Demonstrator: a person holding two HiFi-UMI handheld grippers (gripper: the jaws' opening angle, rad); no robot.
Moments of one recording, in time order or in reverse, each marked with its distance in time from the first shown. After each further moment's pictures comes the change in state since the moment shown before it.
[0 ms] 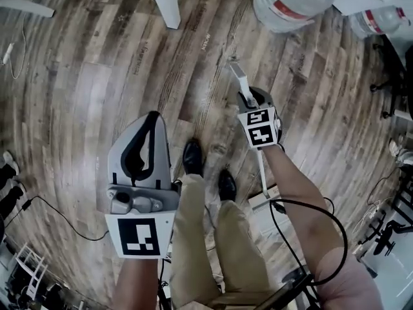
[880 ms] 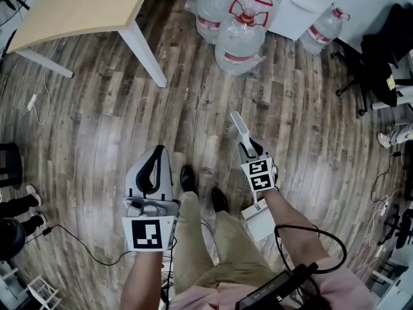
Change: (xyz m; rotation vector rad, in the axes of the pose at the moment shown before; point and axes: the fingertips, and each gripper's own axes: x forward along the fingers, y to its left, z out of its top) left arm -0.119 -0.129 0.221 0.037 -0.110 -0.073; right arm -0.317 -0.046 -0.010 0.123 -0.128 -0.086
